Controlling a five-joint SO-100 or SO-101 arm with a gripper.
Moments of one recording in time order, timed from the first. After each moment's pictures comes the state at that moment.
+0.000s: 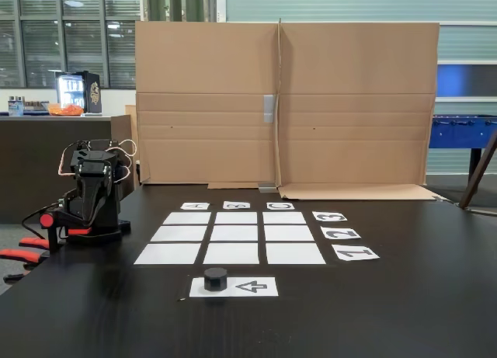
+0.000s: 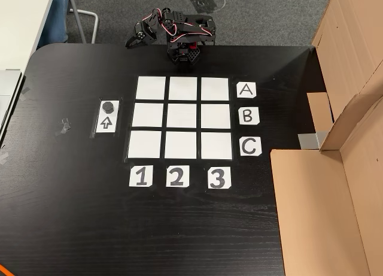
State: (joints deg) arm 76.1 190.1 174.4 49.4 -9.7
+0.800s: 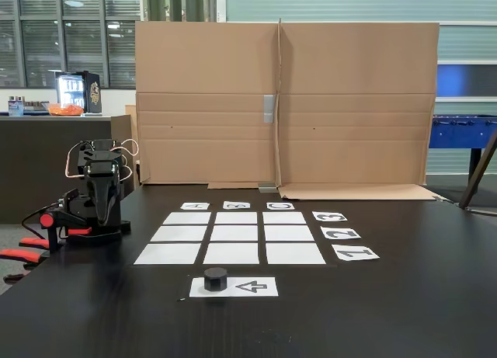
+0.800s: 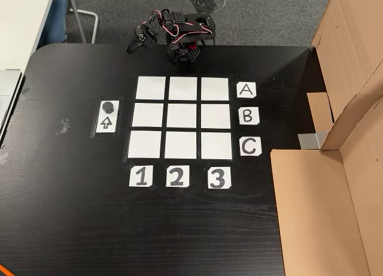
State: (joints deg) arm 69.8 190.1 174.4 50.5 -4.2
